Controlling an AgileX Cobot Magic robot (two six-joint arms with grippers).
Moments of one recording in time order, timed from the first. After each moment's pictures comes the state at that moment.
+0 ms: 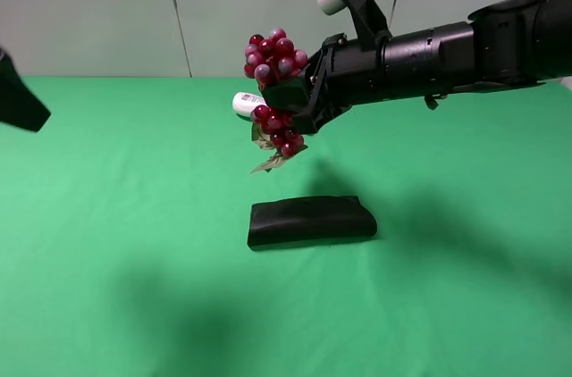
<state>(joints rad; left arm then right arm) -0.23 1.03 -0.95 -0.03 0.98 0.26 0.47 1.66 -0.91 1.74 0.59 -2.06</state>
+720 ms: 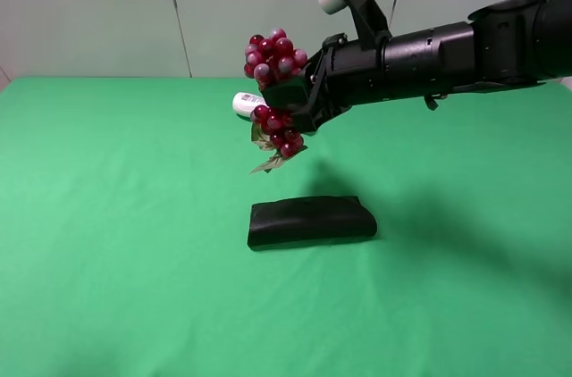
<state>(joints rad) -0.23 0.30 -0.57 -0.03 0.94 0.25 0.47 1.66 -0.91 1.74 0.59 -2.03</state>
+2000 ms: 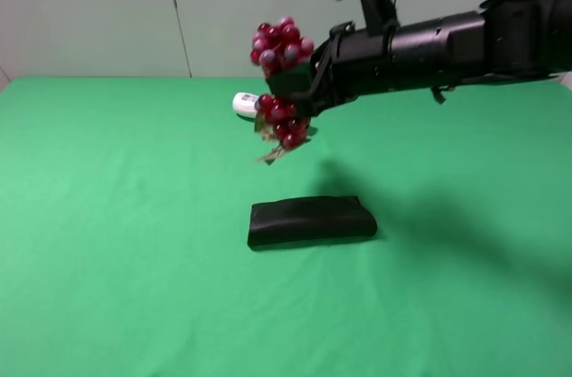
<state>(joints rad) -0.23 0.00 -0.48 -0.03 1.07 0.03 0.47 1.60 -0.91 1.74 0.52 -1.93</state>
